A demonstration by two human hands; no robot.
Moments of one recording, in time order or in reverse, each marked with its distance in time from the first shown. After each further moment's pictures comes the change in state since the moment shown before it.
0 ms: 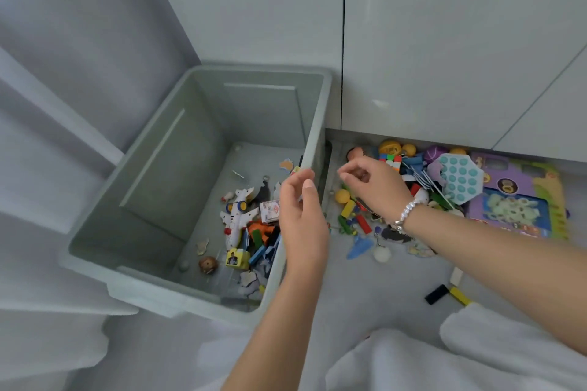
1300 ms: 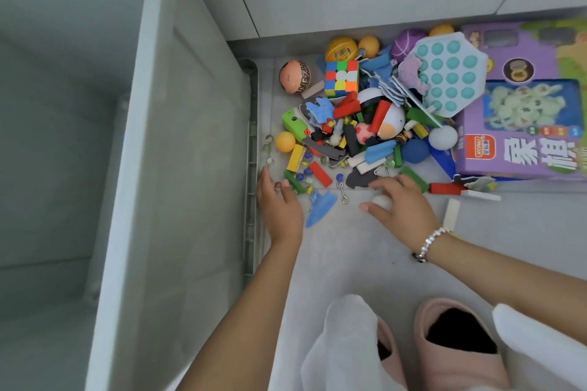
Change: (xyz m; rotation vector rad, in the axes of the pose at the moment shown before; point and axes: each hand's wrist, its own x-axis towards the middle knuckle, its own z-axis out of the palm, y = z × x) left_hand 0.090 -0.267 0.071 0.572 -0.078 -0.098; right_hand -0.043 0.244 0.064 -0.093 -0.048 0.448
